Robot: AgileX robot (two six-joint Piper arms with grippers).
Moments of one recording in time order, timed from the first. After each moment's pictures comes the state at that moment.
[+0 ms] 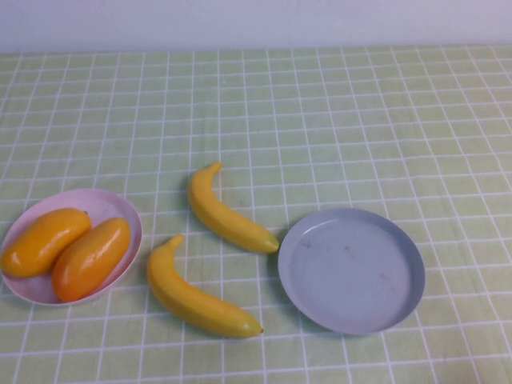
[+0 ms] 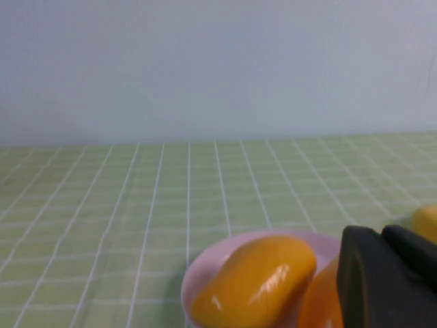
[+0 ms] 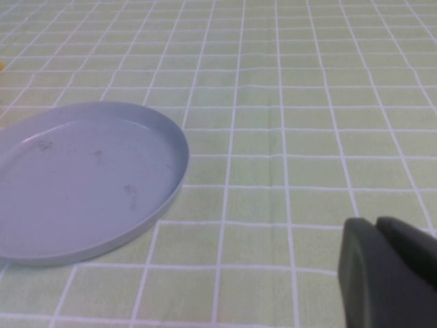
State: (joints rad) right arm 0.10 -0.01 0.03 0.25 0.37 -0.18; left arm -0.05 -0.01 0.02 0.05 0.02 -0.01
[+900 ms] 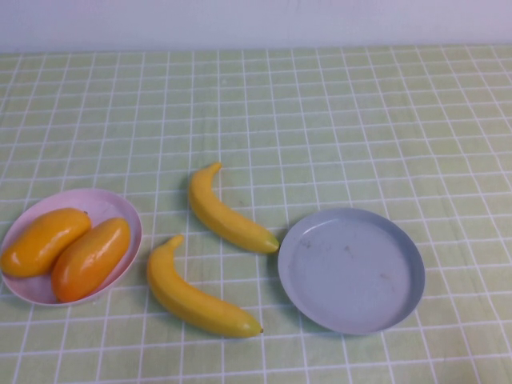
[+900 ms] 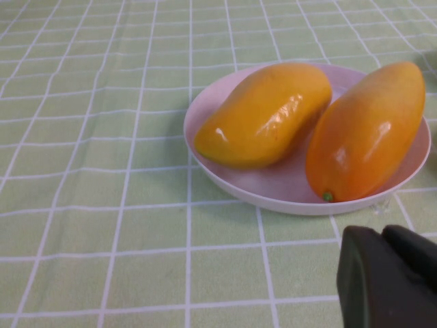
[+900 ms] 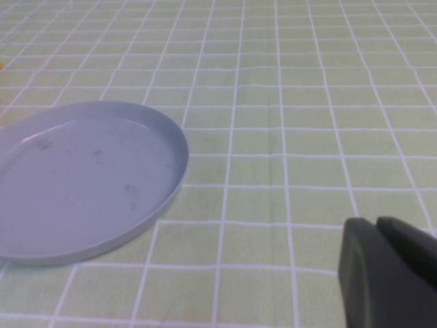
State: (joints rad) right arm 0.10 -0.01 0.03 0.25 0.37 -0.18; left arm -0.04 -0.01 0.02 0.05 0.38 -0.01
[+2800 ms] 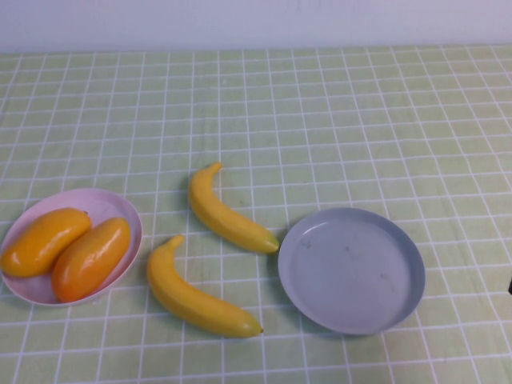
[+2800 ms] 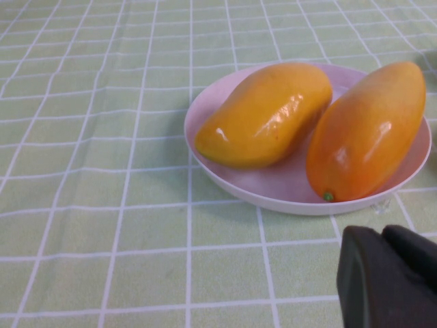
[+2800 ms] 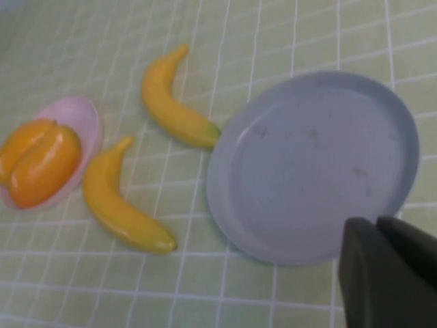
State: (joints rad) right arm 0.10 0.57 -0.45 0.76 0.68 -0.25; left arm -0.04 -0.01 0.02 0.06 0.38 -0.01
